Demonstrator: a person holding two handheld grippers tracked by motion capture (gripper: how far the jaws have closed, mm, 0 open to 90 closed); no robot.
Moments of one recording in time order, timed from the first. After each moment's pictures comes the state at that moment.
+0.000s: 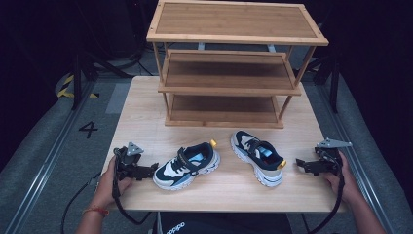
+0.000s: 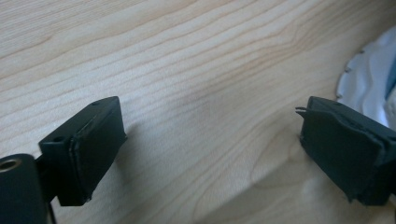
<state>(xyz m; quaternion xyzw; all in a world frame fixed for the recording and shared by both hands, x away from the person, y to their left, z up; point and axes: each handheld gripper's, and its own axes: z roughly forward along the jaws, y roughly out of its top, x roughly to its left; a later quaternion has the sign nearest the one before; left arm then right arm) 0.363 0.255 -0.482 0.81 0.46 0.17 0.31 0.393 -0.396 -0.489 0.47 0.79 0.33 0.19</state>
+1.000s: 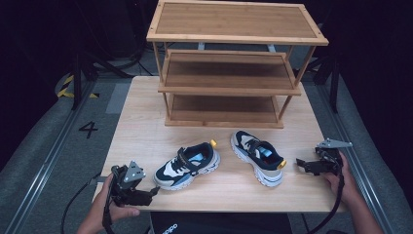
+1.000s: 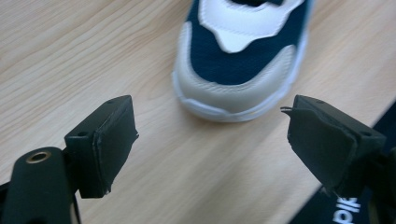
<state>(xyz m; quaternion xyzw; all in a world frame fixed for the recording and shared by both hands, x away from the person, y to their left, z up) 0.278 0.227 -0.429 0.86 0.36 0.15 0.32 0.393 -0.397 -0.489 0.48 0.79 0.33 0.20</state>
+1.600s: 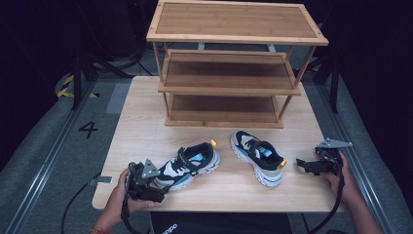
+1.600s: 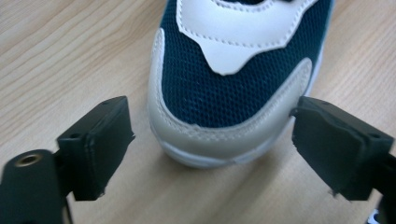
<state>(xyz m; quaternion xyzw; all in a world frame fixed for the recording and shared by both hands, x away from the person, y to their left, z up) 0.311 0.204 -0.455 0.88 0.35 0.15 0.28 0.393 -0.397 -0.489 0.47 0.79 0.33 0.19</state>
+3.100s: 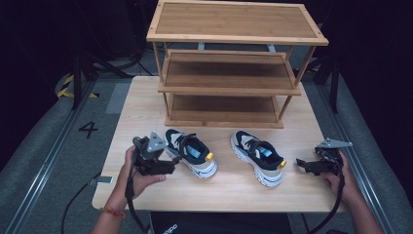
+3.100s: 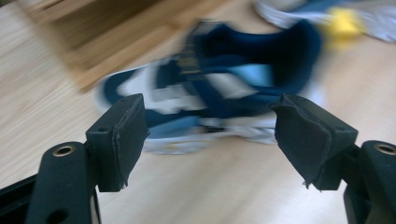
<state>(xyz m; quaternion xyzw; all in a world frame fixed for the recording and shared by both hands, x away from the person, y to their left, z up) 0.325 0.156 -0.381 0.86 0.34 0.19 0.34 0.393 -0.398 -0.489 0.47 0.79 0.33 0.19</state>
